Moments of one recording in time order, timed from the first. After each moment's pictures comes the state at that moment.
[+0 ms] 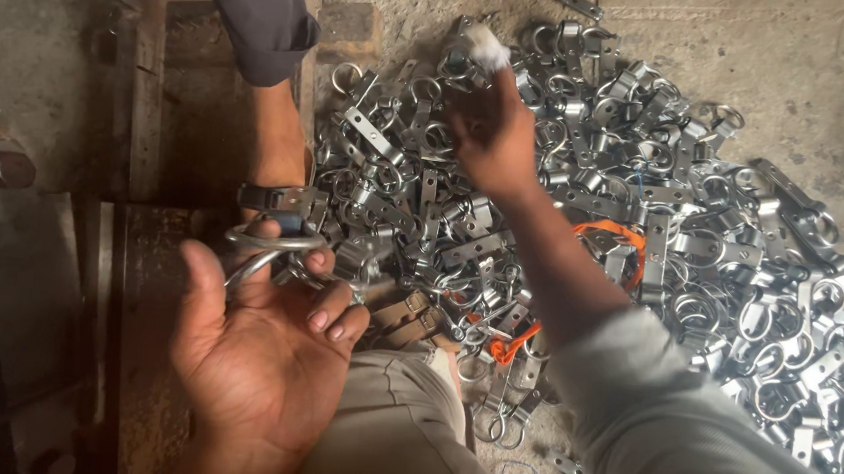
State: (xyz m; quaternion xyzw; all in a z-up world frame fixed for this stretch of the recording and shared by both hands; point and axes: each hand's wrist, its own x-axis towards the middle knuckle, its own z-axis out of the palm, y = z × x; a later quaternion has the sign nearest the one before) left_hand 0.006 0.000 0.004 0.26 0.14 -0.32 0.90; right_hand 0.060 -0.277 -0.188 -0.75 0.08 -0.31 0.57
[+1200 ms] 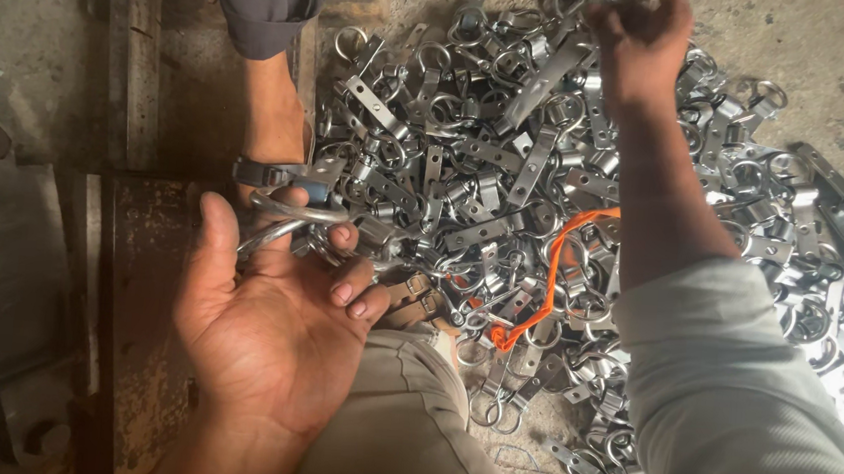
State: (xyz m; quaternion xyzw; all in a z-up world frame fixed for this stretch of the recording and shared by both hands) left_hand 0.005 -0.035 0.010 0.31 0.19 -0.33 0.87; right_hand 0.059 -0.444 -0.251 -0.67 0.11 -0.32 0.67
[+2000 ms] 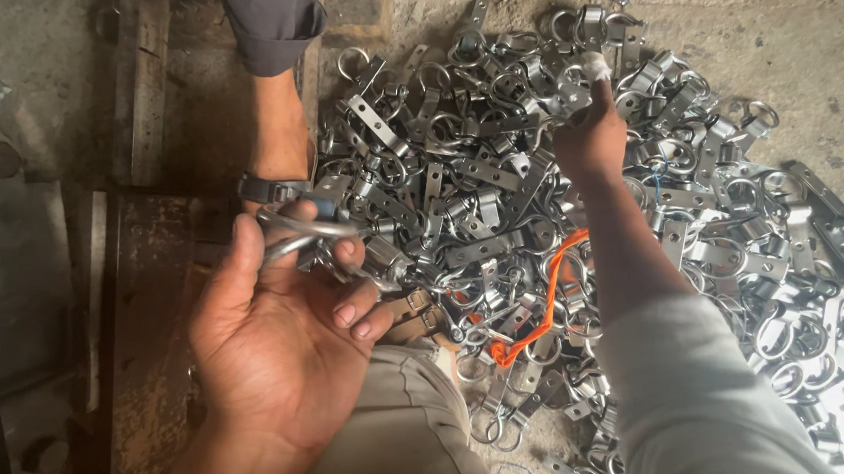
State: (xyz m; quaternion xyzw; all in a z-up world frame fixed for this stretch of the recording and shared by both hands) left_hand 0.005 -0.035 0.006 0.29 0.12 -0.34 0.89; right_hand 0.031 -0.386 -0.272 -0.82 0.40 -0.16 0.37
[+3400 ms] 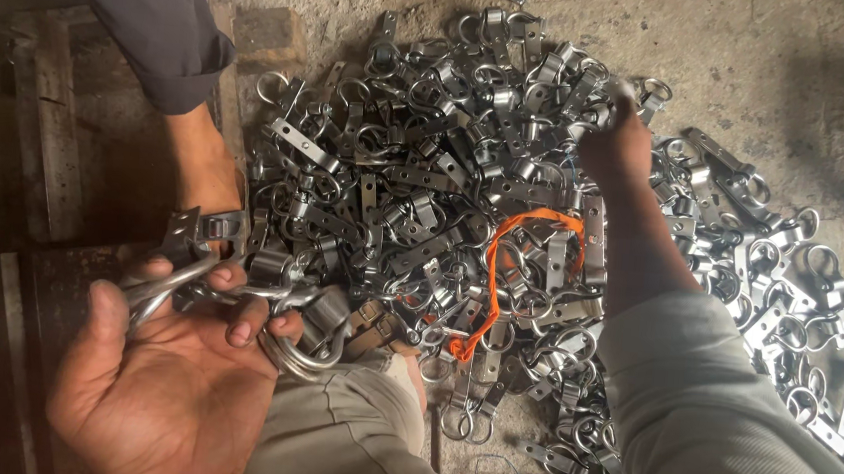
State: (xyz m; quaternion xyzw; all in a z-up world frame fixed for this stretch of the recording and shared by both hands) left_hand 0.007 -0.017 0.012 0.34 0.14 -0.29 0.88; right_hand -0.078 -0.479 -0.275 -0.81 0.49 -0.13 0.31
